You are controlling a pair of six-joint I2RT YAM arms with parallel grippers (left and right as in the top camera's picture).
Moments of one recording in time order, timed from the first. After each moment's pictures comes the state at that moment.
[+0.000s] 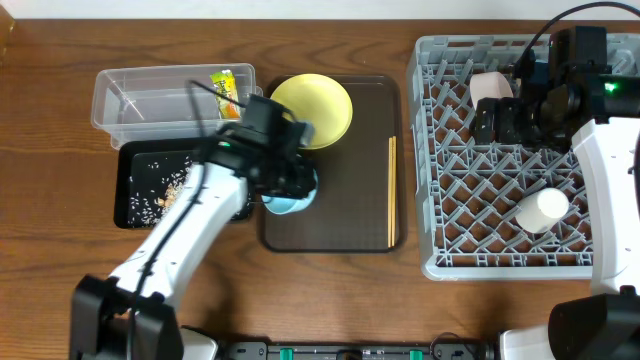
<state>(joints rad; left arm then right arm) -0.37 1.55 1.15 -0.81 0.41 -0.23 -0.04 1.63 1.64 -1.23 -0.16 0.04</state>
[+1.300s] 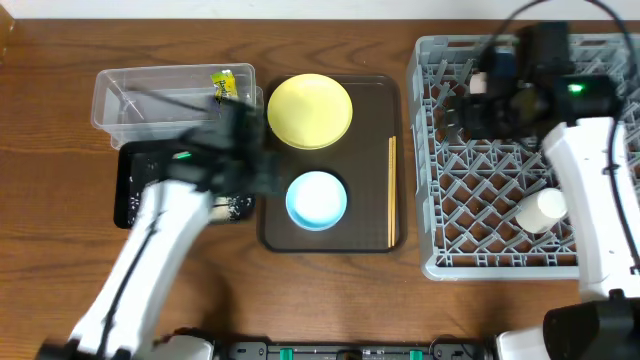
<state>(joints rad) -0.19 1.37 1.15 -0.94 0.14 -0.30 0.12 1.63 1.64 -1.14 -0.23 0.04</state>
